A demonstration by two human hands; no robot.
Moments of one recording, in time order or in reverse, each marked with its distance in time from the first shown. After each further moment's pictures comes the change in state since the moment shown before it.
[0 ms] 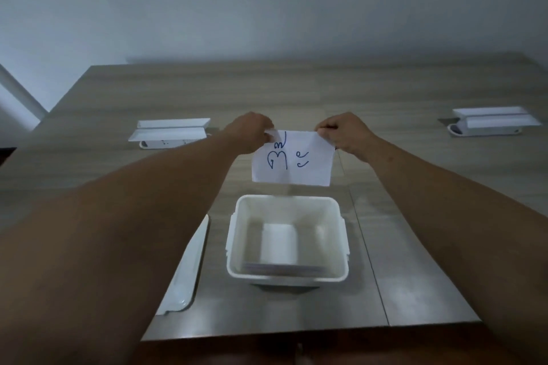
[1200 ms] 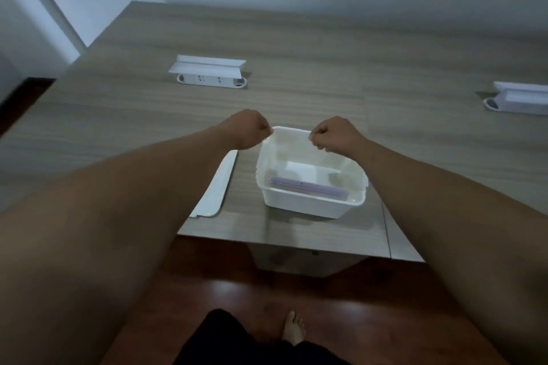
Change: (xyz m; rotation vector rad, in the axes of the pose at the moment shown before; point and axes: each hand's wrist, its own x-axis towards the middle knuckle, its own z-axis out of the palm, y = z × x) left_hand -0.166 -0.041 0.060 -0.118 -0.074 -0.177; right_hand -0.113 -0.002 0.106 -0.170 -0.248 0.049
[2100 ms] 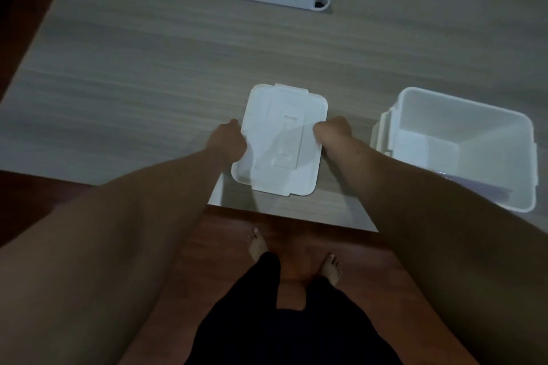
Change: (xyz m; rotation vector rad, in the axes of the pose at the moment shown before) left_hand -0.042 -0.305 0.082 -0.105 -0.096 -0.558; right_hand 0.106 -0.089 0.281 0.249 0.064 0.726
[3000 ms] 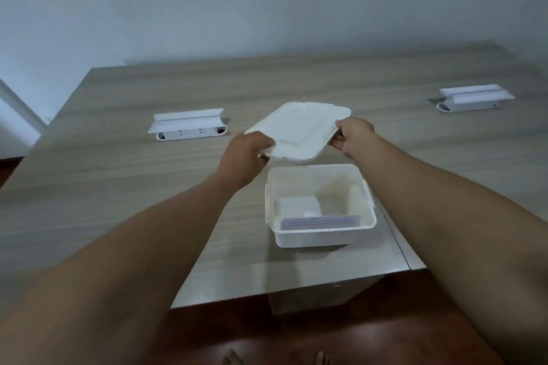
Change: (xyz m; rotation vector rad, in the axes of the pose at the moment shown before) left_hand -0.111 0.284 -0.077 -0.054 0.480 1.050; right_hand -0.036 0.003 -0.332 1.100 0.138 -0.130
